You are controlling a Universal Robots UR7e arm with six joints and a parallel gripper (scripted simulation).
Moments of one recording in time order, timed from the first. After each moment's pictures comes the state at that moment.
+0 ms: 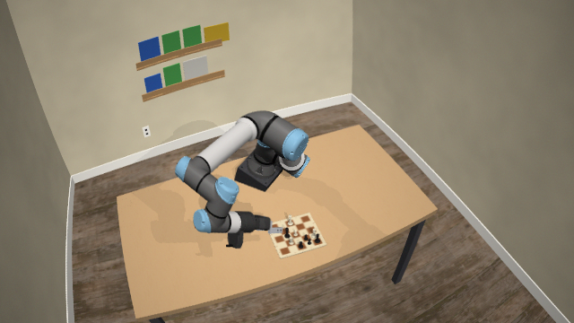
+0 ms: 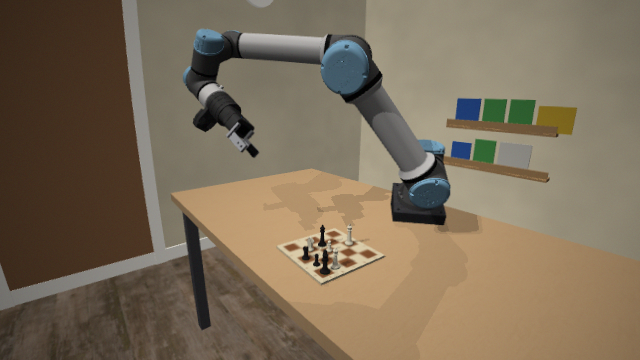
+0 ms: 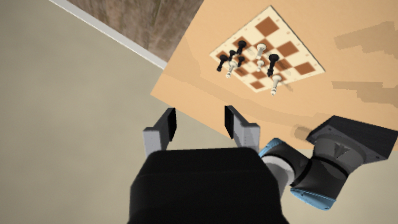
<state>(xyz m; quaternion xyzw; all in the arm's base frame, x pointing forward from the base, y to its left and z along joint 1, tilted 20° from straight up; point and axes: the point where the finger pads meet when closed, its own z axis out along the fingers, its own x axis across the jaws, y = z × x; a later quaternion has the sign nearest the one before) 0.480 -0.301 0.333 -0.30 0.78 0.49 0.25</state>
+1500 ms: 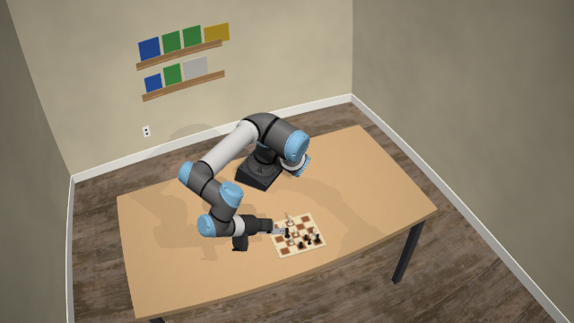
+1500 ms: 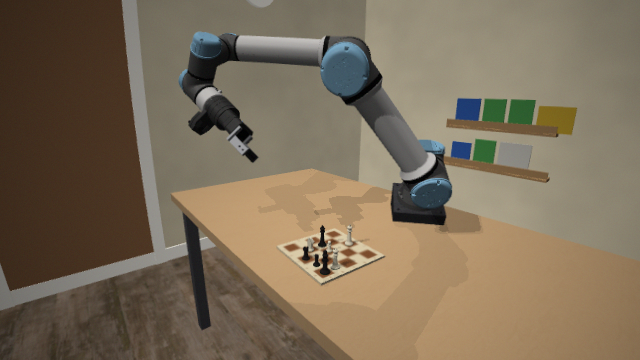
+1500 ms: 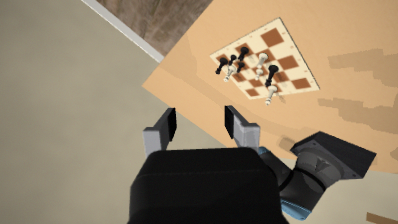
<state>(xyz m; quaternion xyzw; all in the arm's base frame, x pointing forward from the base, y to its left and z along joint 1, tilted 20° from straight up) 0.488 -0.293 0.326 -0.36 0.75 0.48 0.27</state>
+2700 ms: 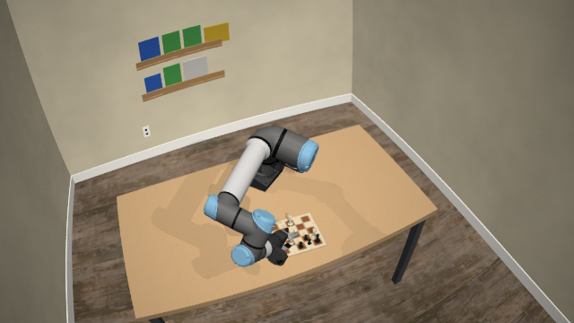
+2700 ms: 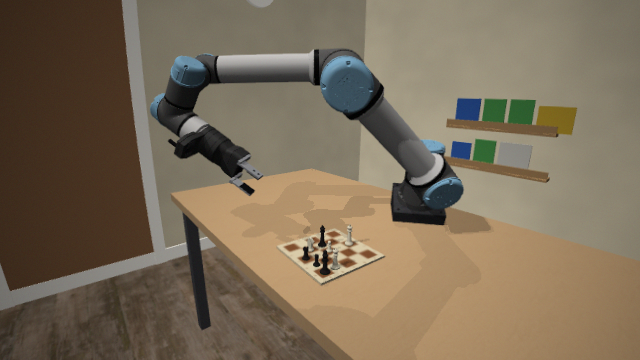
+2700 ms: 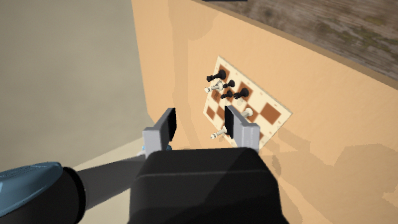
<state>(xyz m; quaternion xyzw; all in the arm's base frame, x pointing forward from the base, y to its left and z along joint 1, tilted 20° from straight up) 0.530 -0.235 0.281 -0.74 0.46 0.36 0.33</state>
